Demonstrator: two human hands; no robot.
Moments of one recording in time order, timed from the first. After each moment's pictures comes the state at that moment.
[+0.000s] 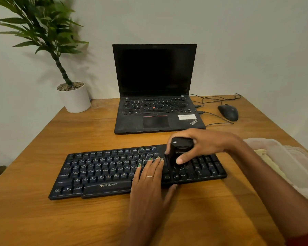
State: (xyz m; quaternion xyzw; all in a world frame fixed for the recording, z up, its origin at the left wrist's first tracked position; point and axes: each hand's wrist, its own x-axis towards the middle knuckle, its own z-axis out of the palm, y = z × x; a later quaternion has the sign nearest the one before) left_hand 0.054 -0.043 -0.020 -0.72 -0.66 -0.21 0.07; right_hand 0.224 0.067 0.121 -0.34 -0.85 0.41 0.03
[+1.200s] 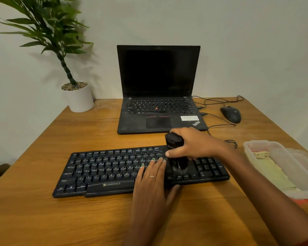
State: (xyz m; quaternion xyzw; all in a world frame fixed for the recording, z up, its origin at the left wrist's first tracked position) left_hand 0.053 -0.045 -0.018 -0.72 -0.66 -0.21 0.09; right_hand 0.192 0.054 0.115 -0.44 -0.84 0.31 0.07
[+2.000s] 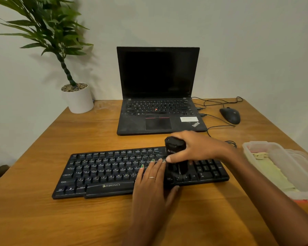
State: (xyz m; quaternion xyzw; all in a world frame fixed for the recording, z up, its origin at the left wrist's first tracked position) left_hand 0.054 -0.044 -0.020 -0.71 -0.66 -0.22 0.09; right_hand 0.198 0.052 0.116 -0.41 -0.85 0.33 0.07
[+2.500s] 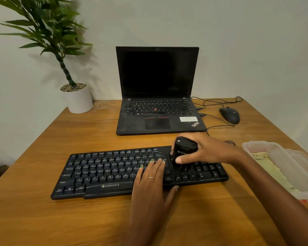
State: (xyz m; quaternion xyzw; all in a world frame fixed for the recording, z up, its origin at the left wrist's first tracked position) left_hand 0.054 -0.043 -0.020 -0.71 -0.66 -0.21 0.10; right_hand 0.226 0.052 0.109 -0.38 -0.83 0.38 0.13
